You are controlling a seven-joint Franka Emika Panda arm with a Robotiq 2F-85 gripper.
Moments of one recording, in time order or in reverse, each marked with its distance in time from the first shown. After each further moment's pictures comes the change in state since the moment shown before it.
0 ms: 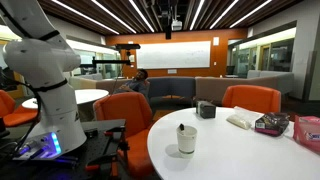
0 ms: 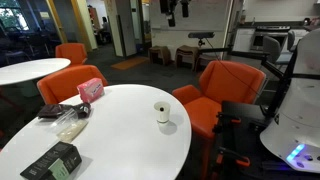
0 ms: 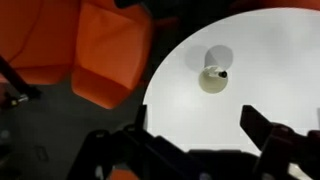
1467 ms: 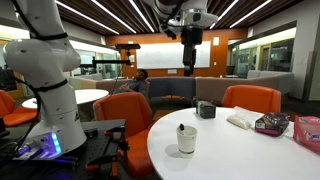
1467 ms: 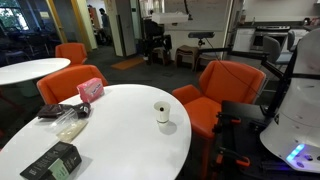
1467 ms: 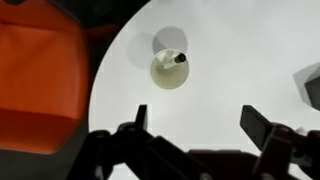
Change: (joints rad) arm 0.001 0.325 -0.110 -0.061 0.249 0.405 0.056
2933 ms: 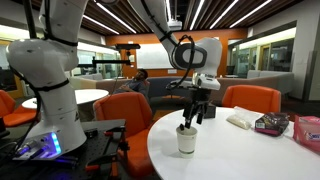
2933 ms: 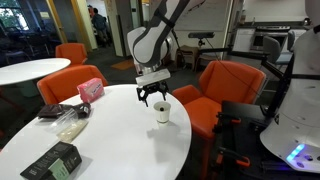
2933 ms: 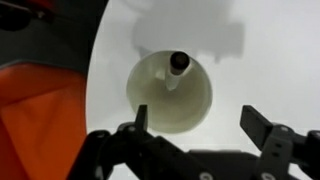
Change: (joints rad) arm 0.107 0.477 -0.089 0.067 -0.011 0.267 0.455
